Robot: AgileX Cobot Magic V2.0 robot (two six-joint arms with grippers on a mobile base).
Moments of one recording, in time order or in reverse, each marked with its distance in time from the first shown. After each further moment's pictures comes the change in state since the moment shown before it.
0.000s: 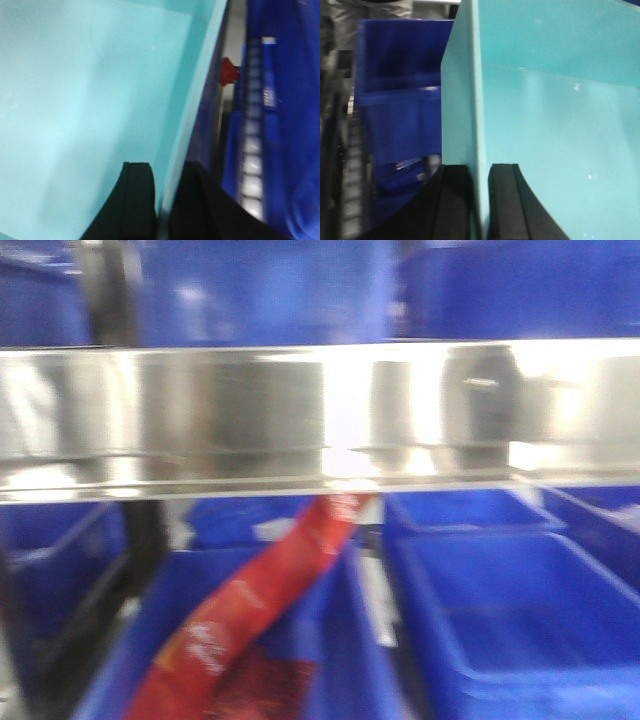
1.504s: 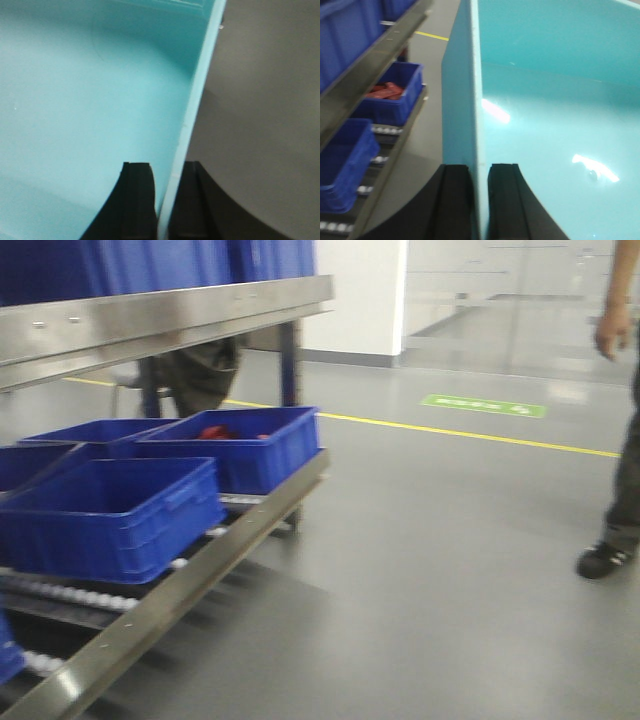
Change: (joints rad) left arm 0.000 0.003 0.001 0.000 -0.004 0.000; right arm 0.000 0.000 0.000 0.000 0.000 0.000
